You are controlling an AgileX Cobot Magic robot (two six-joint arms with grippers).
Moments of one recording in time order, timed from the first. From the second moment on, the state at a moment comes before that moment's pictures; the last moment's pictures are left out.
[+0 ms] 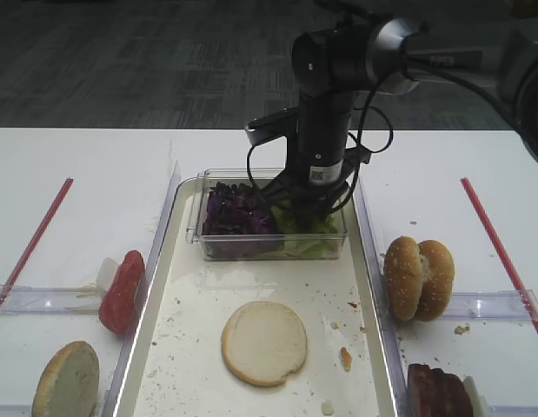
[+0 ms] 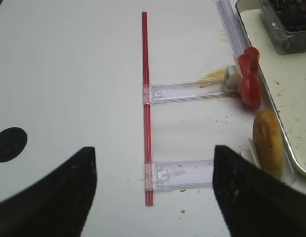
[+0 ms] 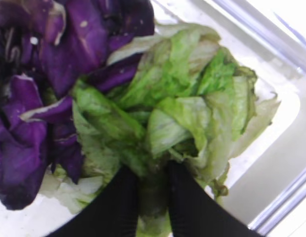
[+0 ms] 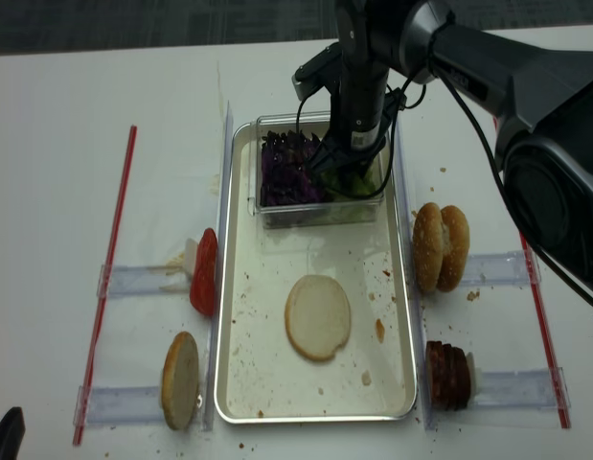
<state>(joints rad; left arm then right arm) 0.02 -0.02 -0.49 0.05 1.18 0.01 0.49 2.28 -1.85 0.04 1.13 -0.15</state>
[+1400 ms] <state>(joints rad) 0.02 -0.02 -0.49 0.05 1.18 0.01 0.49 2.24 -2.02 0.03 1.23 -0.12</state>
